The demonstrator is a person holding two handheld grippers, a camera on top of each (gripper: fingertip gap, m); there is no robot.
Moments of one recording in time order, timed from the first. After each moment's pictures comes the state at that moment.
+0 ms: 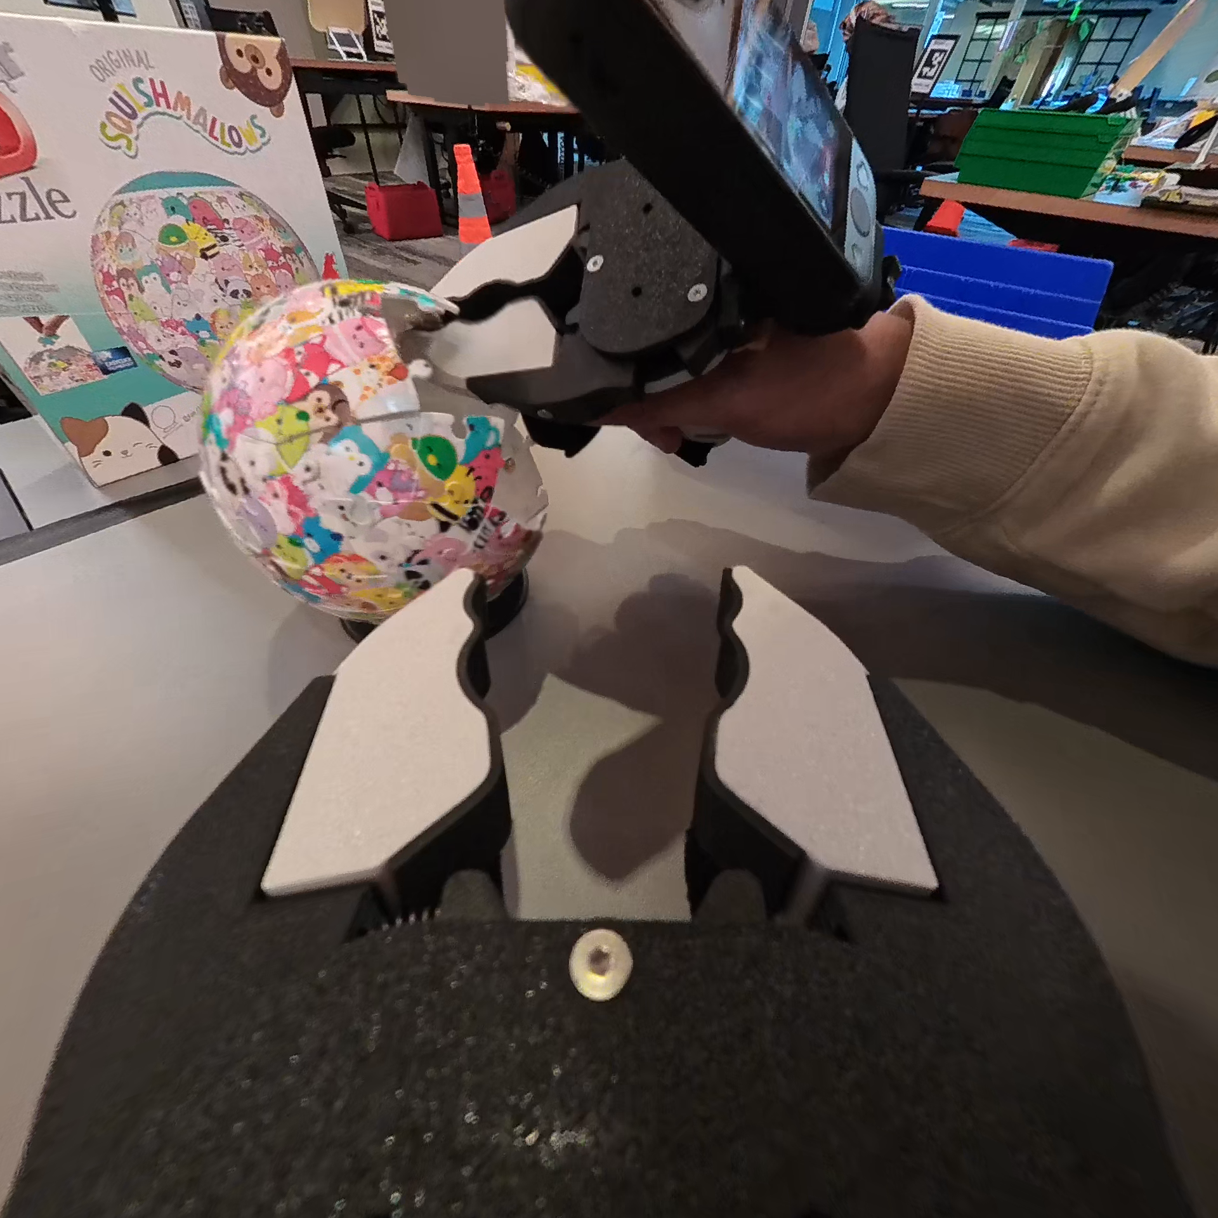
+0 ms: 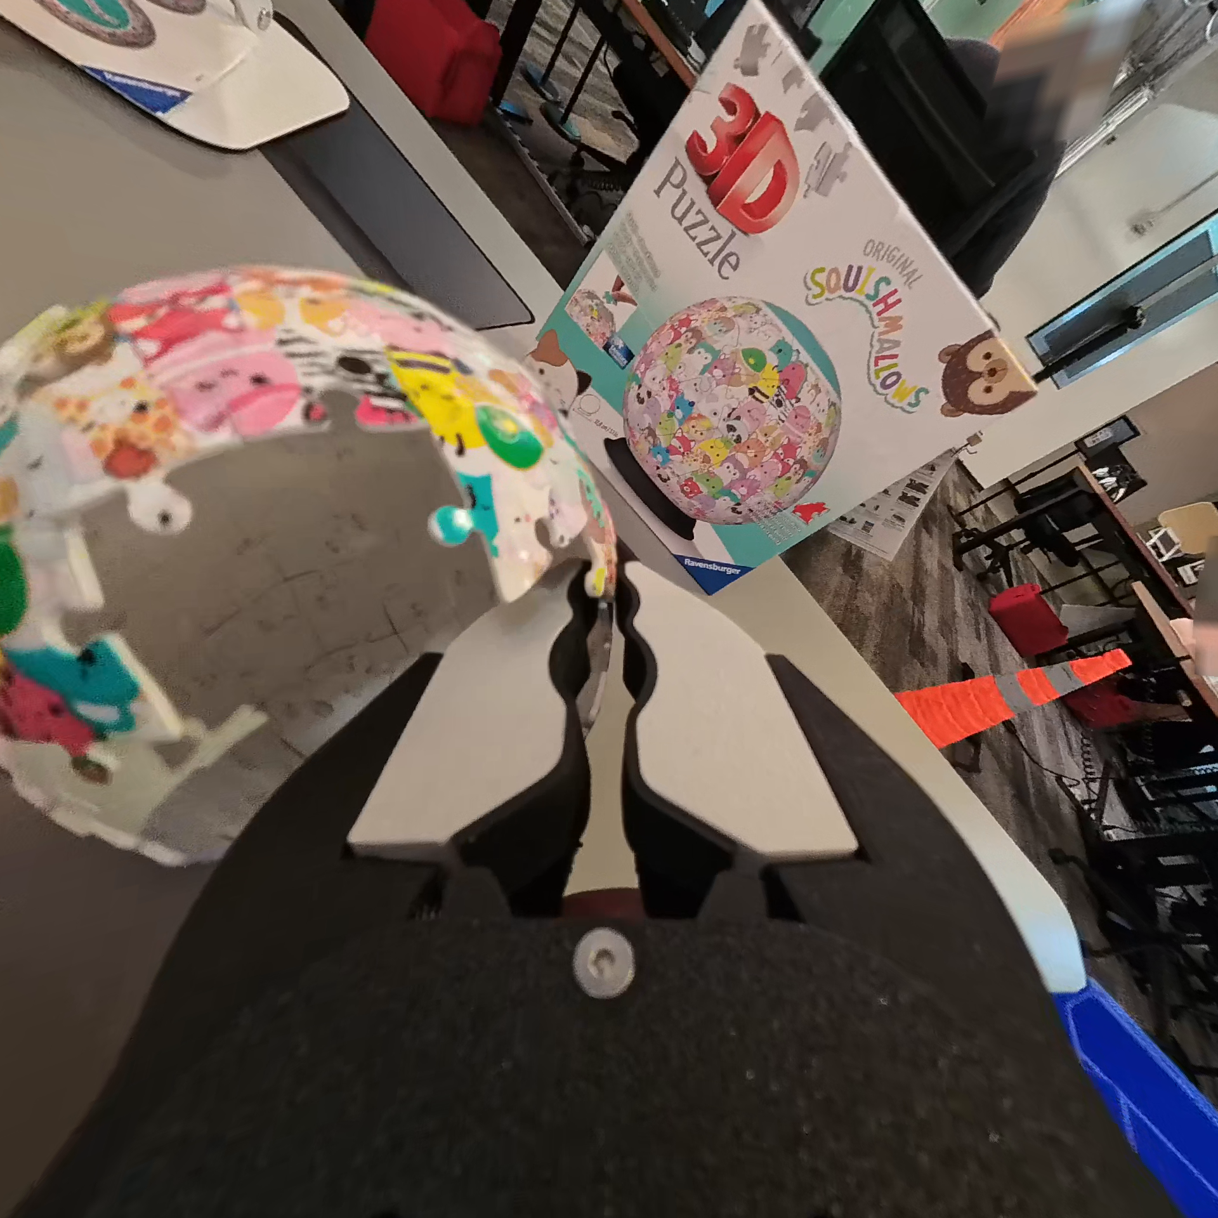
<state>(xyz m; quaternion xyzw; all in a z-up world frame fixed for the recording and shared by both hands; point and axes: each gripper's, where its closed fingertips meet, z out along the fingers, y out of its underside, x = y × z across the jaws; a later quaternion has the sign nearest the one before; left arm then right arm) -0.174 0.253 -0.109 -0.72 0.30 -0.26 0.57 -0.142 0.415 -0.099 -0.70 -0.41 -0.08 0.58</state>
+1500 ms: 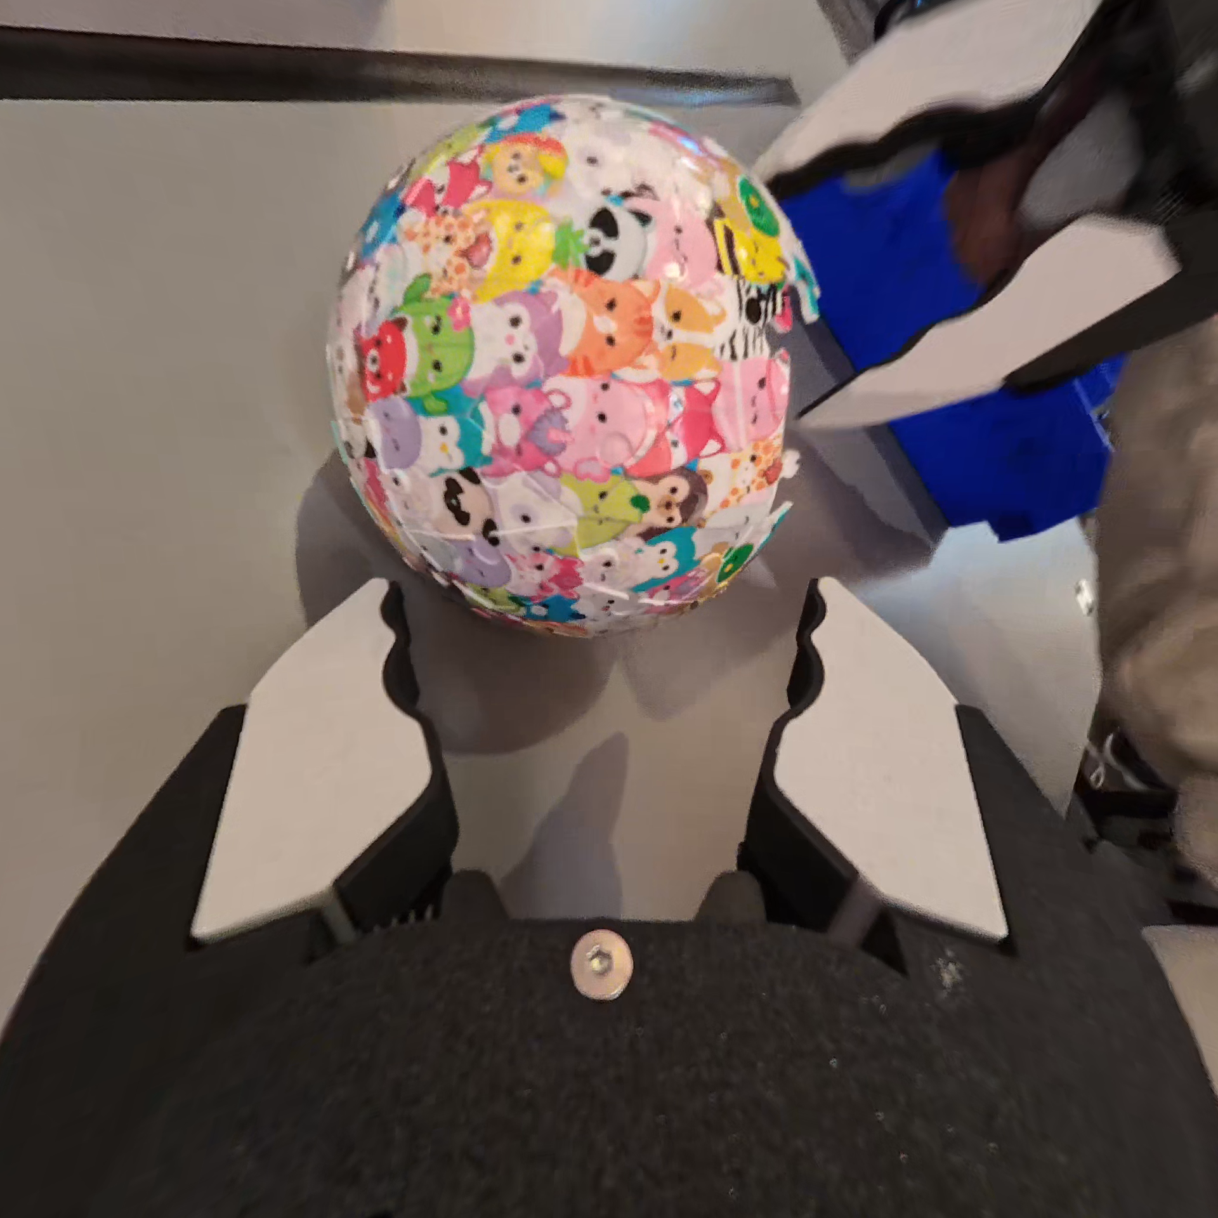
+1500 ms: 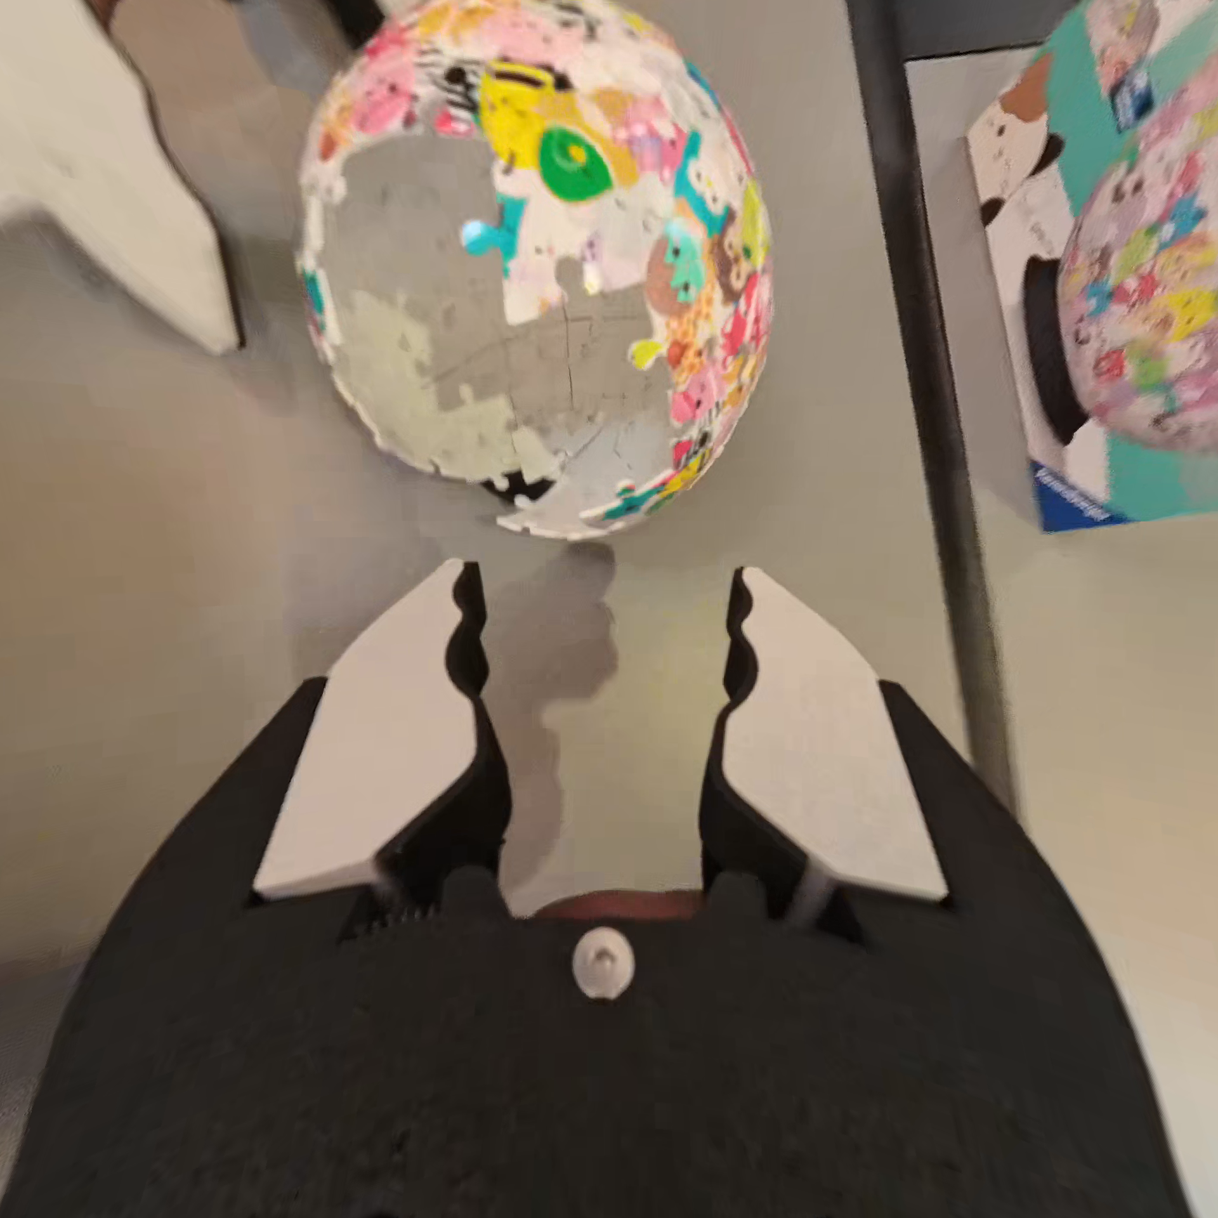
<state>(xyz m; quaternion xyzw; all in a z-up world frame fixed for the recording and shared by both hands) -0.193 0.323 -0.130 -0.87 0.19 -0.35 0.28 -0.100 0.368 -0.113 -0.73 -0.63 0.13 0.24</state>
